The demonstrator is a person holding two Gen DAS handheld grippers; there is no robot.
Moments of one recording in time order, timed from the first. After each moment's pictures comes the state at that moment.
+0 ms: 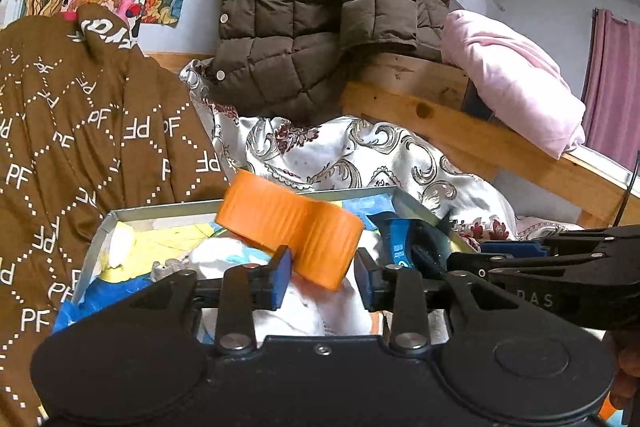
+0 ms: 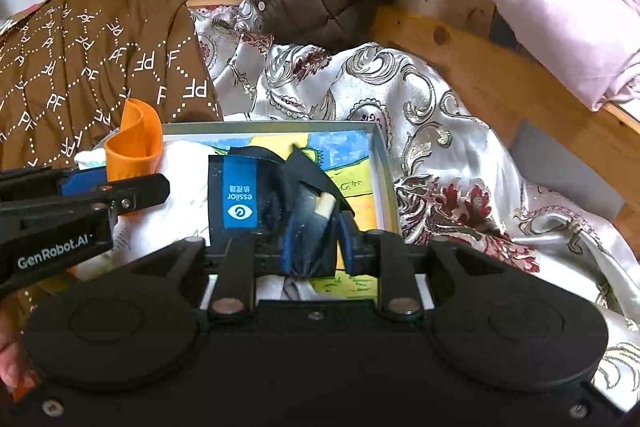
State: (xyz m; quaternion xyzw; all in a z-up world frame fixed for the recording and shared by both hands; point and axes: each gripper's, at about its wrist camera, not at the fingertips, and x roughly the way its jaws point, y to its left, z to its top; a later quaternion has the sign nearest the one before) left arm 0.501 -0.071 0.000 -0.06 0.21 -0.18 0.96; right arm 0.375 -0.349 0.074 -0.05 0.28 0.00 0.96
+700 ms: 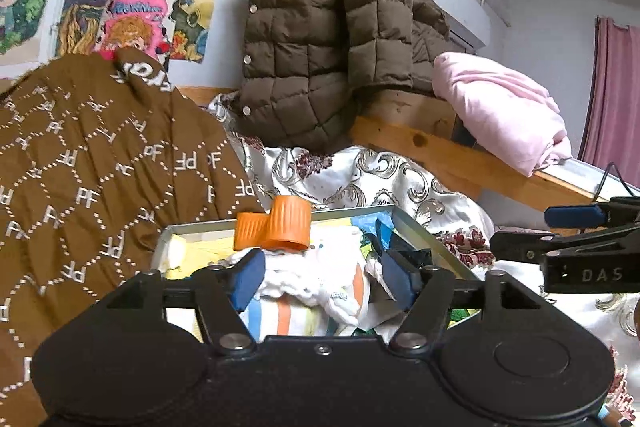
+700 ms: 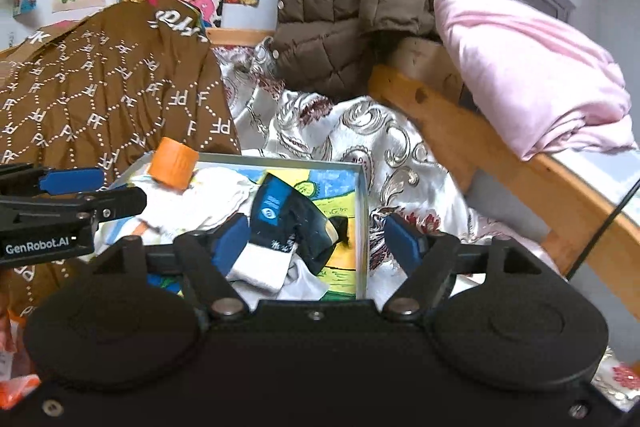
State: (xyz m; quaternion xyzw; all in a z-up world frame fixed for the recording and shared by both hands) left arm 0.407 -0.047 0.044 -0.05 0.17 -0.15 0.97; right arm 0.263 -0.349 0.151 -0.08 0.22 0.01 0.97
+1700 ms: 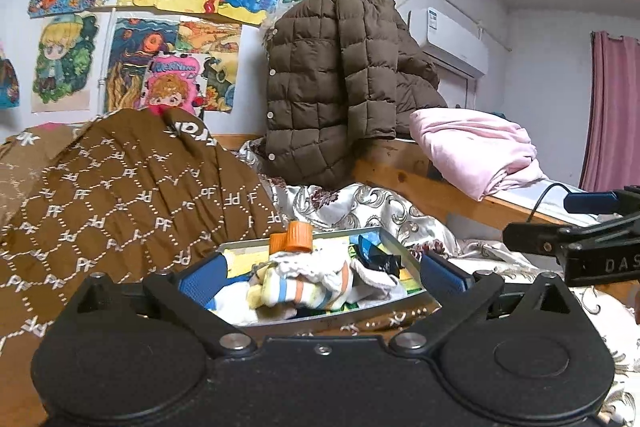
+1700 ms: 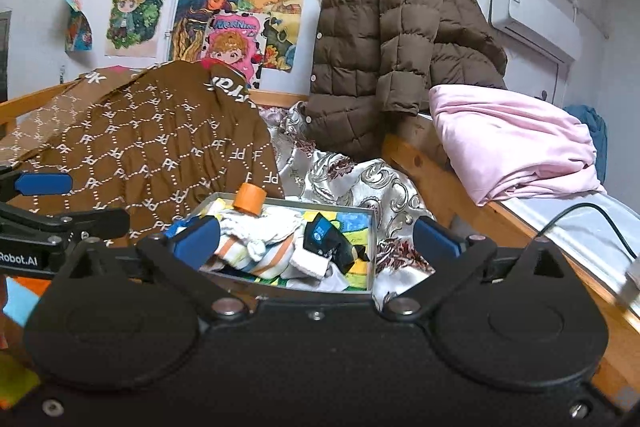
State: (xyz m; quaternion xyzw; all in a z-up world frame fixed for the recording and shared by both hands) left arm 0.215 -0.025 0.114 -0.03 0.13 -0.11 0.99; right arm 0.085 -0.330 0.244 -0.09 0.15 0.05 0.98
